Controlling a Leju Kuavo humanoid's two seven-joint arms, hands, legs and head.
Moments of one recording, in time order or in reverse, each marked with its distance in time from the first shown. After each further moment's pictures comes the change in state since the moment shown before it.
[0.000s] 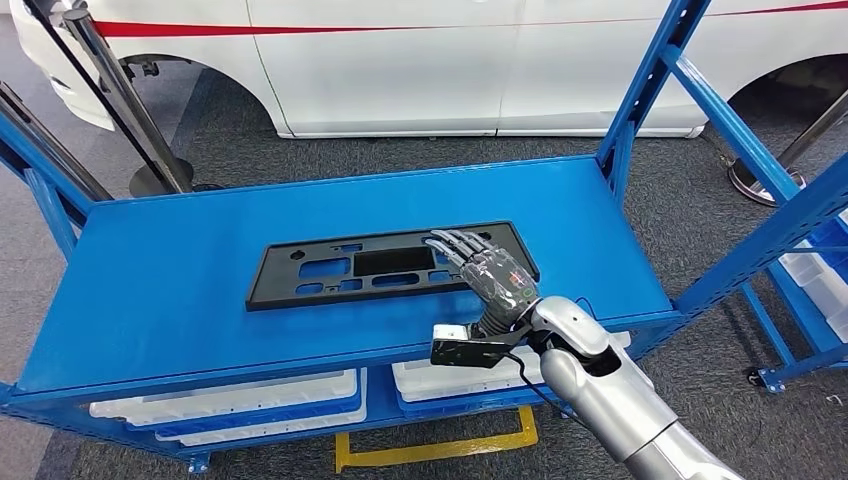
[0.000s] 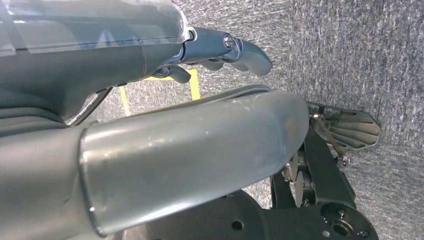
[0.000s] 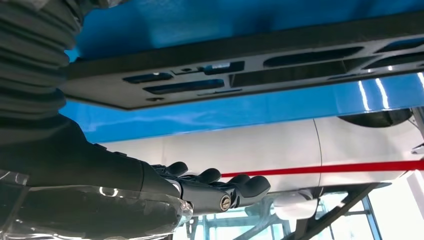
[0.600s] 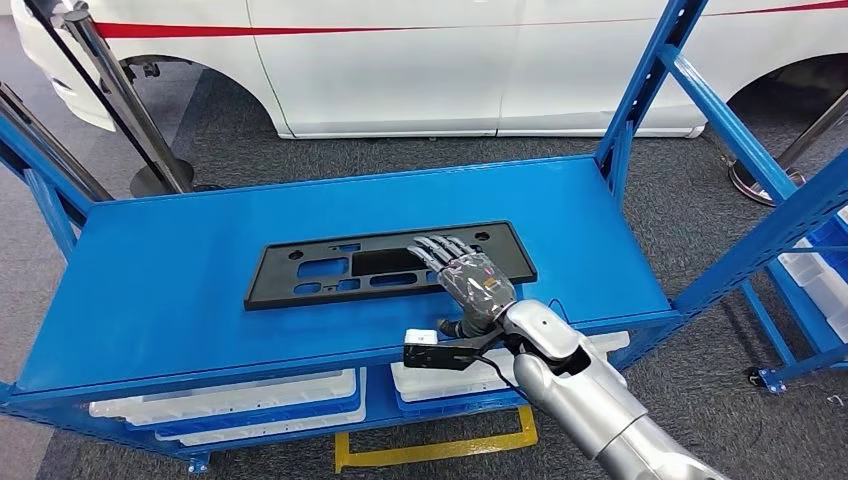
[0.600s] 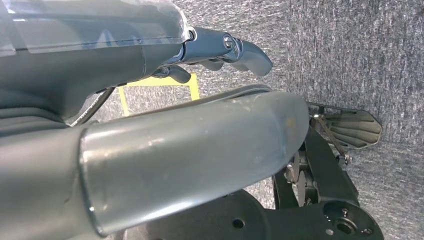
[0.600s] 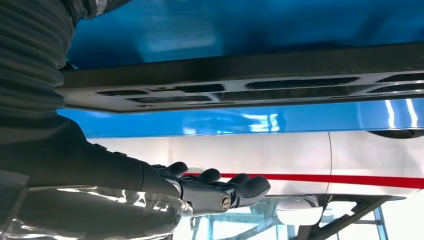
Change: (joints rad) left arm -0.005 0.000 0.001 0.000 -0.039 -0.006 -0.003; right arm -0.035 0.097 0.053 0.144 0.119 -0.077 0.066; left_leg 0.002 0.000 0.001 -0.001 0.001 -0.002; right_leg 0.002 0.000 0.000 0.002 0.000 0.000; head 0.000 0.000
